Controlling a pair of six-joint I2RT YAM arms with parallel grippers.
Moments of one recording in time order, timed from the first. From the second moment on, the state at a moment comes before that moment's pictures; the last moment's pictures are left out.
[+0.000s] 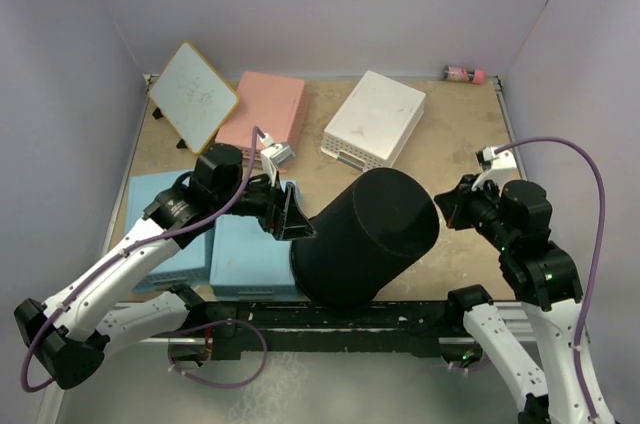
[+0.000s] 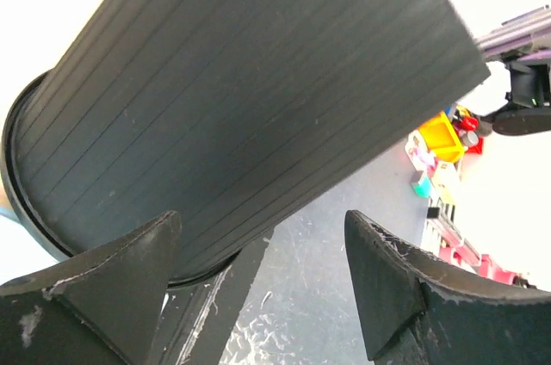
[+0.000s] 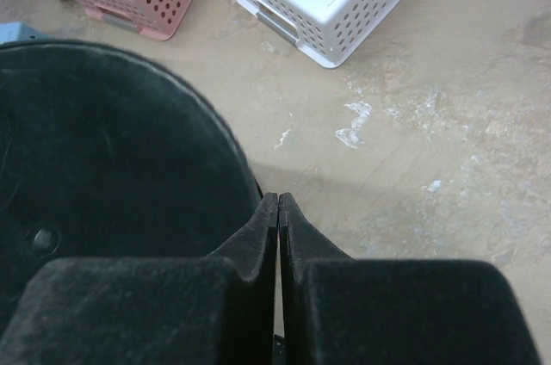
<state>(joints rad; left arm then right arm) -0.68 0.98 0.96 -0.47 0.72 -0.47 0.23 0.56 0.99 -0.85 -0.11 0.24</state>
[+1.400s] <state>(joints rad) -0.68 1.43 1.07 -0.39 0.56 -0.46 0.22 0.60 1.03 -0.73 -0.01 0.24</state>
